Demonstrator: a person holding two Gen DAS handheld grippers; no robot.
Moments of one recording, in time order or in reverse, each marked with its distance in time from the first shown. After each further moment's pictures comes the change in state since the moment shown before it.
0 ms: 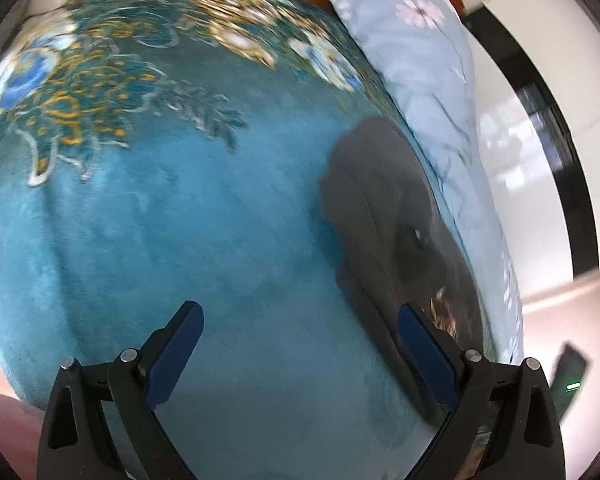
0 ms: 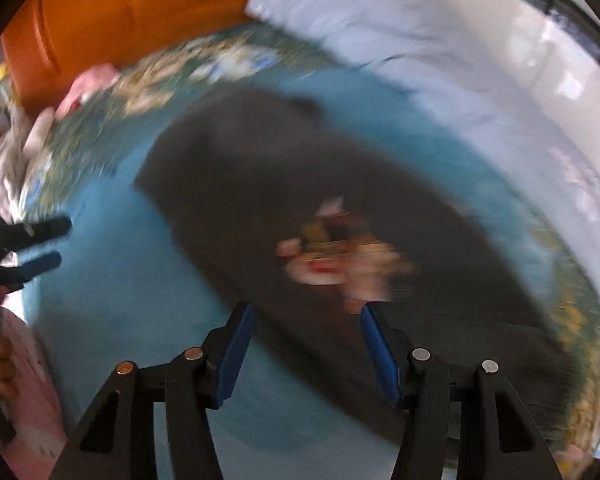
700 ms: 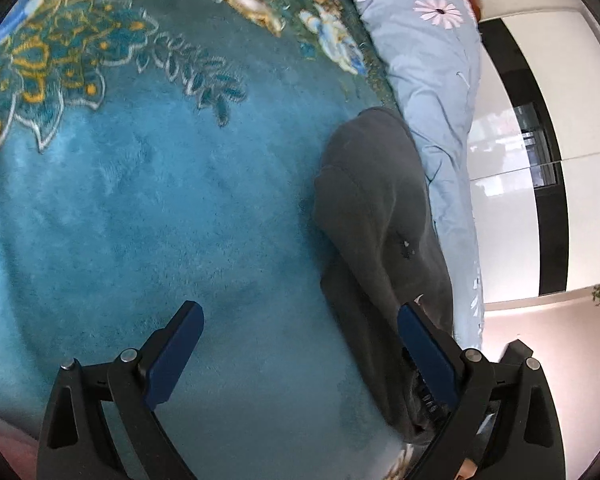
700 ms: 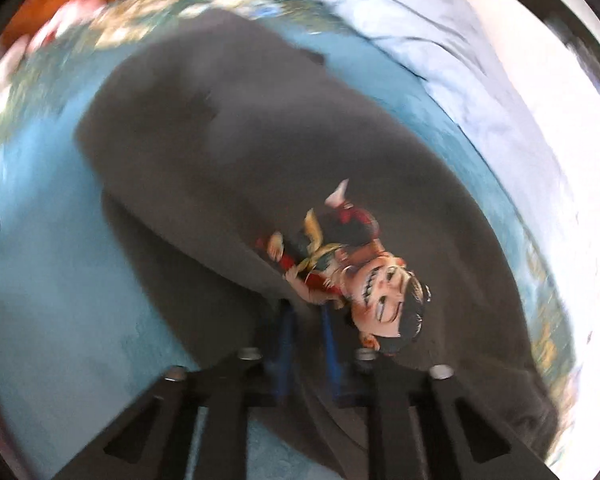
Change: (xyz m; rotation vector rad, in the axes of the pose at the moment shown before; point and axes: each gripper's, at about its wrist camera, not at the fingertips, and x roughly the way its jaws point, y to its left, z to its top) left arm 0.033 0.016 0.015 -0.123 0.168 -0.144; right arm 0.029 -0.031 0.026 -0.040 0.071 -0.147
